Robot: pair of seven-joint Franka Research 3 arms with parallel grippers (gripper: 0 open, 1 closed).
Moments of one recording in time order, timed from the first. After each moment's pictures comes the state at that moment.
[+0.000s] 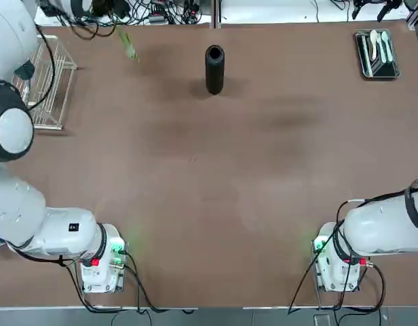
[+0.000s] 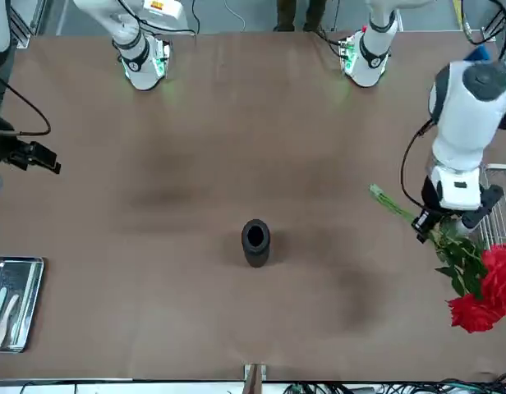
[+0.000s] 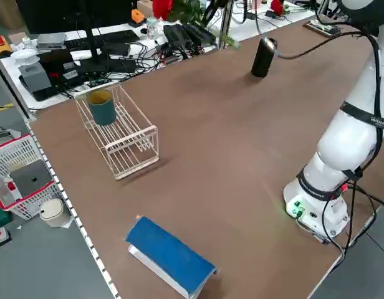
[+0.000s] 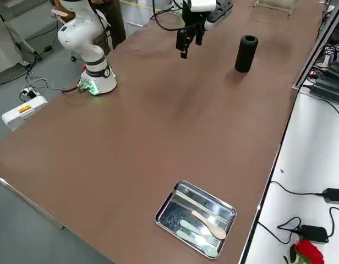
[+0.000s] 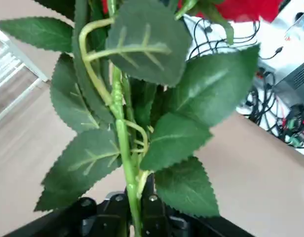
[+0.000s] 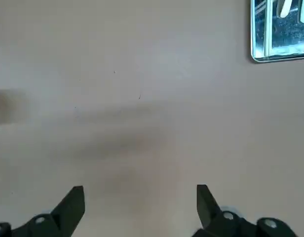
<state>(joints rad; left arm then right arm) -0.02 0.13 -0.22 -1.78 0.39 2.24 -1.03 0.00 0.06 -0.07 -1.59 0.03 1.60 0.05</state>
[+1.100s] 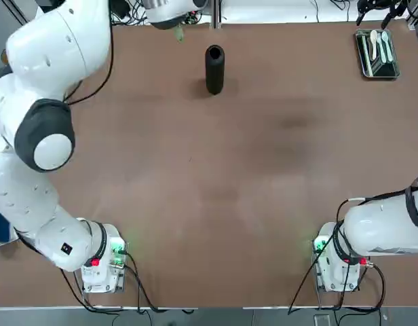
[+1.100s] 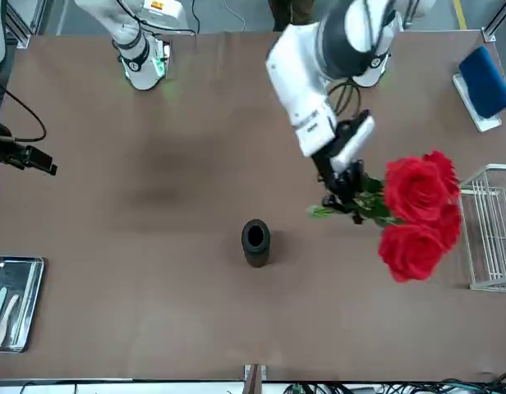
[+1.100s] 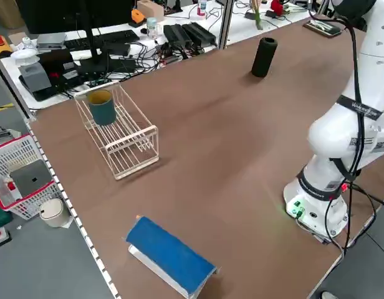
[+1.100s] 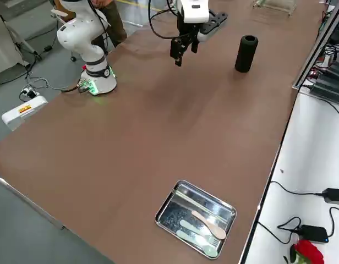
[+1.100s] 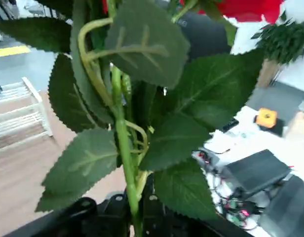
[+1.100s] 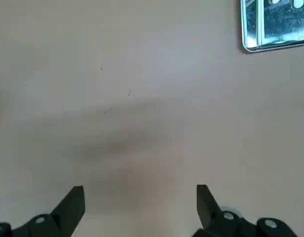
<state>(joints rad) -0.54 0.35 -0.25 -1.50 1.18 1.81 -1.92 -0.05 0.06 -0.06 -1.62 0.03 1.61 0.05</state>
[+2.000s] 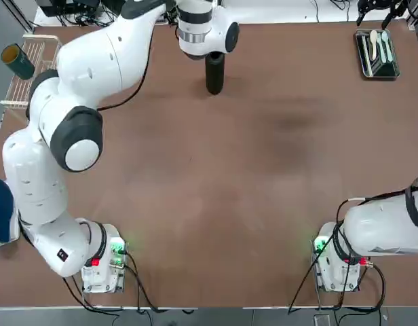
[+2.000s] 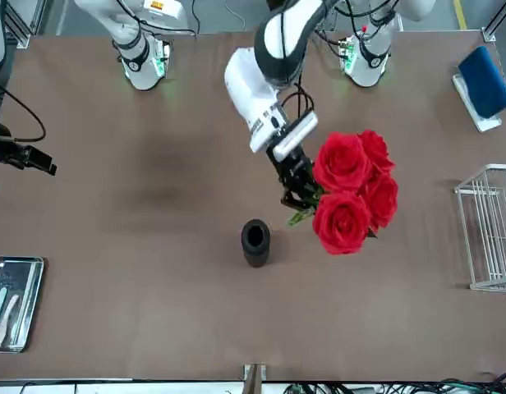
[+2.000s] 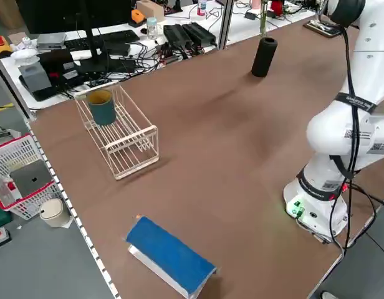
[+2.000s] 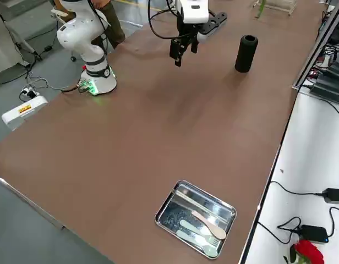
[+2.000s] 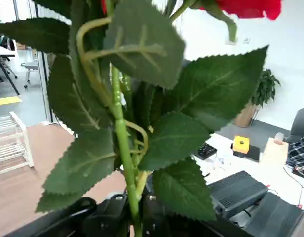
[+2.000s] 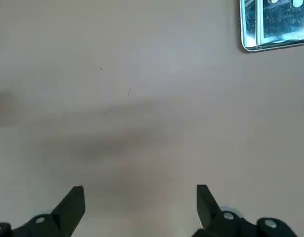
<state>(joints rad) -0.69 0.52 -0.24 -1.39 1.45 1.65 -2.02 -0.05 0.06 -0.06 -1.62 0.03 1.61 0.05</state>
